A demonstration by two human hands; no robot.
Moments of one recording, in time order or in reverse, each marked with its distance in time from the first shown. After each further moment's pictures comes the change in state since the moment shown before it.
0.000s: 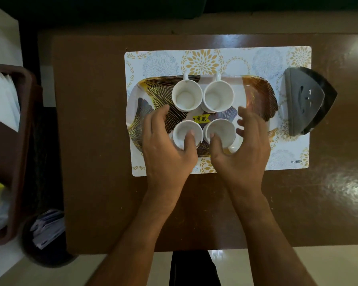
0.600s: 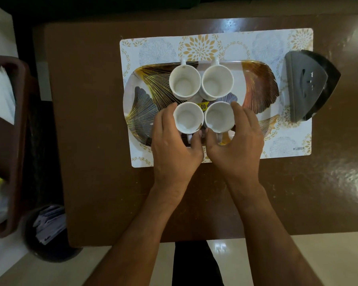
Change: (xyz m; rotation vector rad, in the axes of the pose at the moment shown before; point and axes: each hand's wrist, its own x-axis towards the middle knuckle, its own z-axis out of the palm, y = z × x) left_hand -0.021 -0.009 0.012 0.052 -0.120 0.015; right_hand -0.012 0.009 0.011 -0.059 -0.056 -0.004
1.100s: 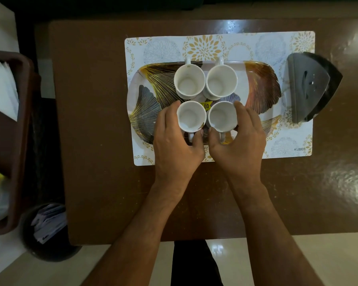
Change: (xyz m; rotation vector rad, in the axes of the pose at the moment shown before) left_hand 0.002 -0.005 -0.003 -0.008 -0.011 0.012; right_hand -0.001 -0.002 0.002 -0.022 -0.006 -0.007
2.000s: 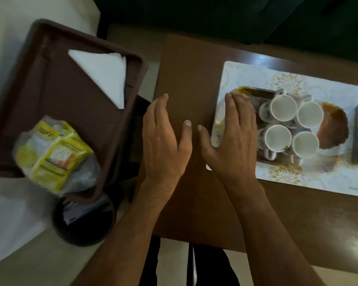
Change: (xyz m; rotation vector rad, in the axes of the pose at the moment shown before) left_hand 0.026 -0.106 -0.175 -0.036 0.211 -0.122; right_hand -0.042 -0.188 0.077 -0.130 -0.116 -0.352
